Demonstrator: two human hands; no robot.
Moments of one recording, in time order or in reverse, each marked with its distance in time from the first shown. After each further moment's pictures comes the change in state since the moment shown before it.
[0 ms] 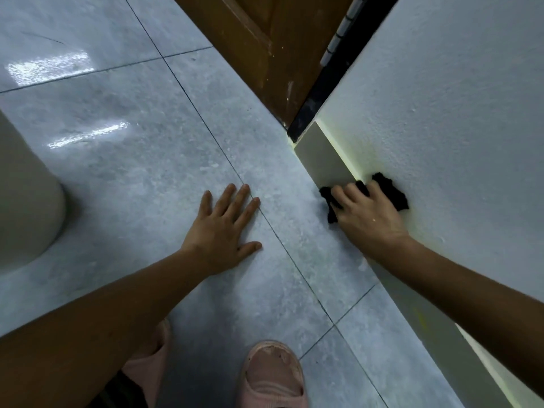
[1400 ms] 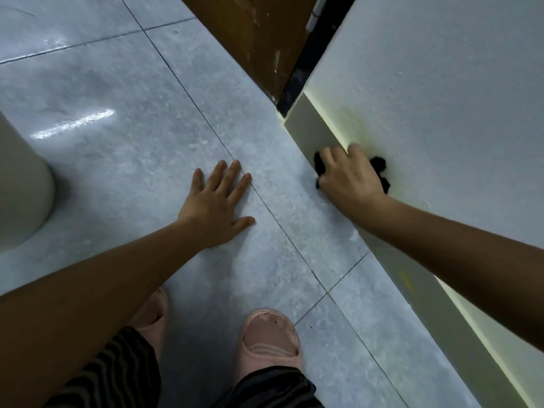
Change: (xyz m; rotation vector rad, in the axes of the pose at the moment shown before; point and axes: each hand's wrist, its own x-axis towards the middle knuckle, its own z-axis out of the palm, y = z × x) left_hand 0.000 0.006 -0.009 0.044 -0.078 -0.025; right_hand 0.014 -0.003 -0.017 0.005 -0.057 0.040
